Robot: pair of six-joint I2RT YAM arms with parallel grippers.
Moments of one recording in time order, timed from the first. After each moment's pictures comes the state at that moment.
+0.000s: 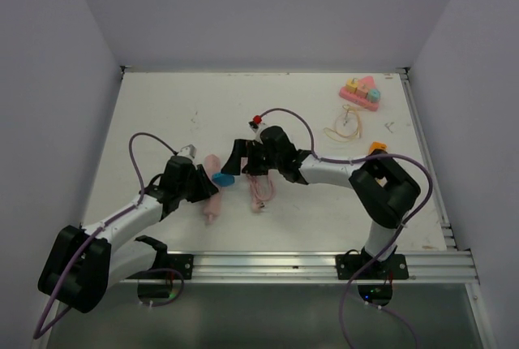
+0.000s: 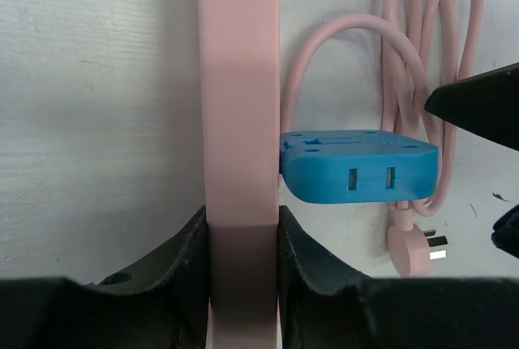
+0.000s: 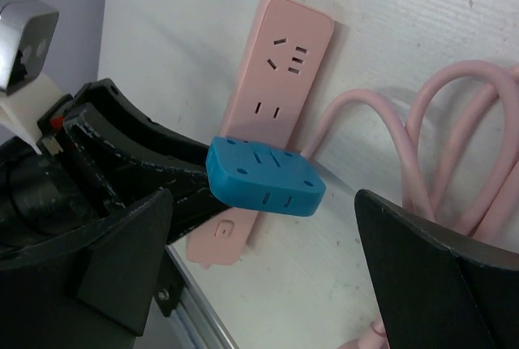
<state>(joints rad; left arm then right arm) -0.38 1.09 0.37 -0.11 0.11 -0.68 0.81 1.80 1.01 0.24 -0.29 0.76</state>
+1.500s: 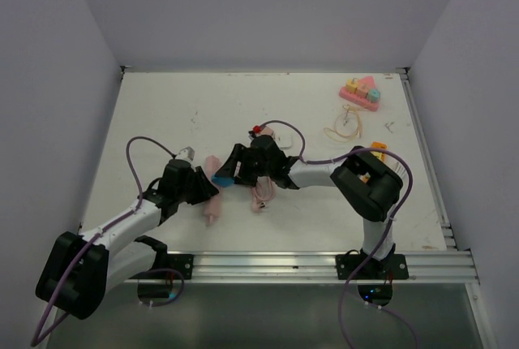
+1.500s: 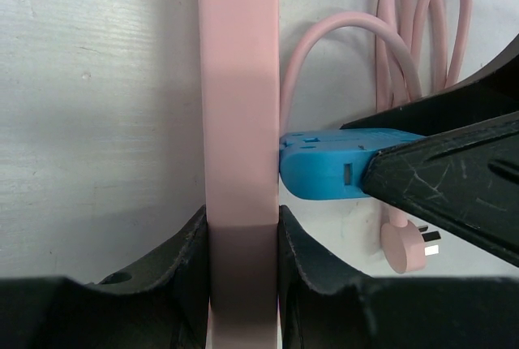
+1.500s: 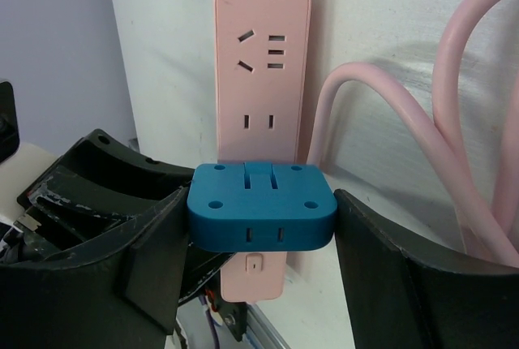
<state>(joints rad) -0.38 1.05 0.33 -0.08 0.11 -0.71 0.86 1.92 1.02 0.32 -0.25 1.12</state>
